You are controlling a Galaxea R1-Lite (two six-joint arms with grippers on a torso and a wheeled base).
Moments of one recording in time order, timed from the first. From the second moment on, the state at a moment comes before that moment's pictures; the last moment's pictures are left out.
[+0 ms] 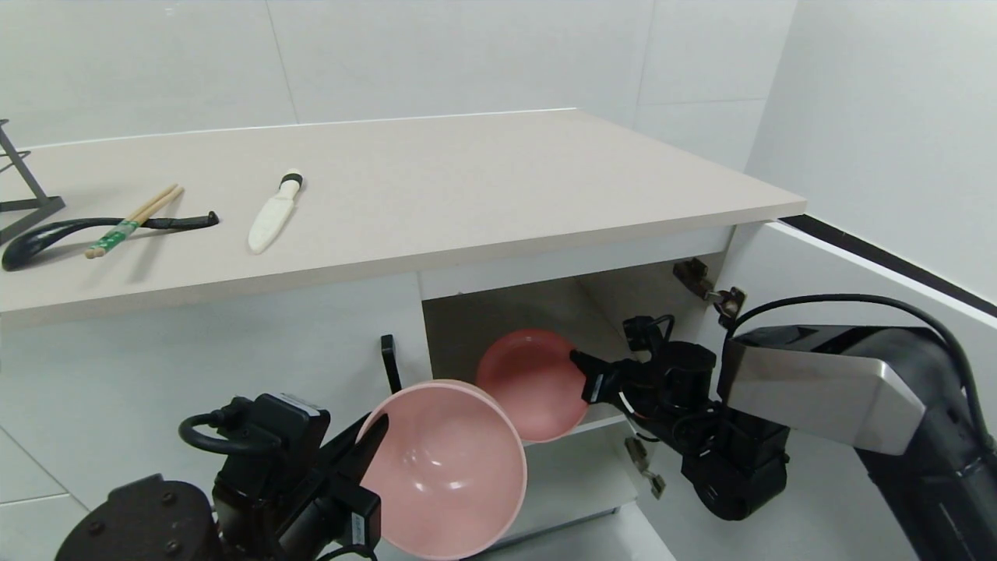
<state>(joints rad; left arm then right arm) -0.89 1.74 0.00 -1.57 0.52 0.01 0.45 2.58 -0.84 -1.54 0.15 0.37</state>
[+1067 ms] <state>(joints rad) -0.89 1.74 0.00 -1.57 0.52 0.00 0.44 2.70 -1.09 -1.30 0.15 0.39</state>
